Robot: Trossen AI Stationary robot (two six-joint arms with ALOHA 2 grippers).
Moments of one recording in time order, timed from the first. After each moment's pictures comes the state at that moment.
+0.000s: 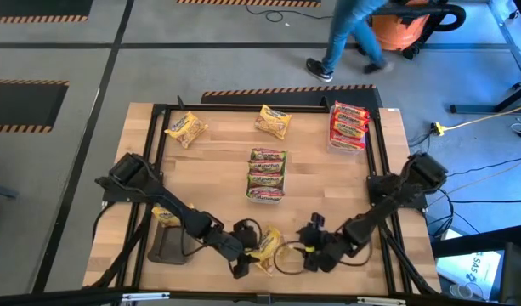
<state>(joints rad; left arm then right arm) -0.56 1.91 1.06 0.20 -0.24 -0.72 0.73 1.76 0.90 -0.14 0.49 0.84</state>
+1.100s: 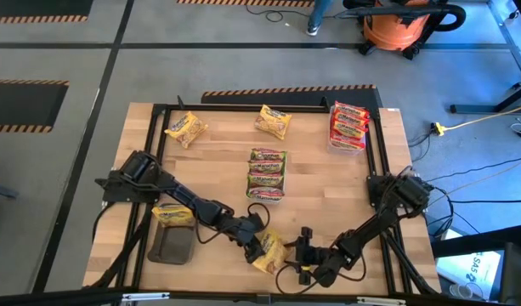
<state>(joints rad) -0.42 1.95 1.06 0.17 0.01 -1.06 0.80 2.03 0.90 0.35 0.69 0.60</state>
